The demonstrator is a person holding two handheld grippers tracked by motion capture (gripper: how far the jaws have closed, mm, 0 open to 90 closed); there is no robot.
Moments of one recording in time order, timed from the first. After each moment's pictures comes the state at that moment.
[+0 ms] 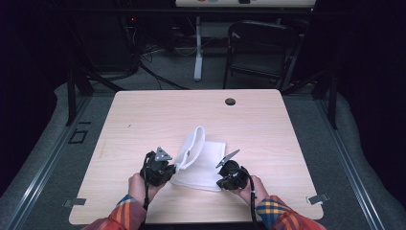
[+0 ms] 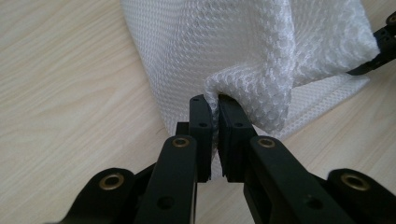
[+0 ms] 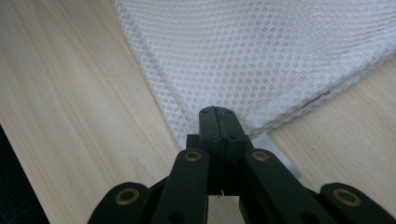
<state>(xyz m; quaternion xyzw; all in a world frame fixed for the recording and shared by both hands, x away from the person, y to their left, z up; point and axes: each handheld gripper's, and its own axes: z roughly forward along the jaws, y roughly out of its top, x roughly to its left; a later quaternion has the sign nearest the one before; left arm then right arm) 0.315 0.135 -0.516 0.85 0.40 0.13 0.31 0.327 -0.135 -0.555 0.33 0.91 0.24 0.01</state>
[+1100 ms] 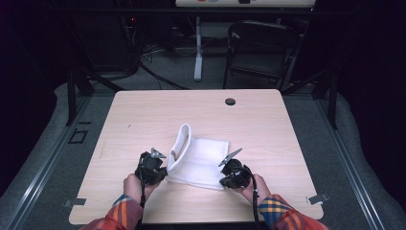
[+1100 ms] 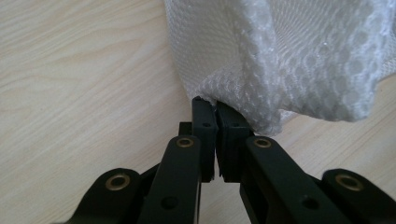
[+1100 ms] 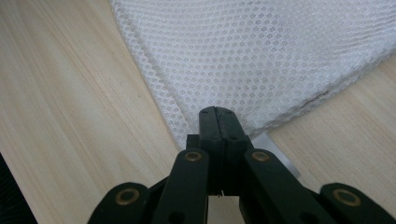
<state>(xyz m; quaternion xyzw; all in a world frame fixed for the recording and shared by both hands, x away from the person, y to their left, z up) 0.325 0.153 -0.530 0.85 0.45 0.10 0.27 0.330 -0.142 -0.553 0.34 0.91 0.23 0.02</state>
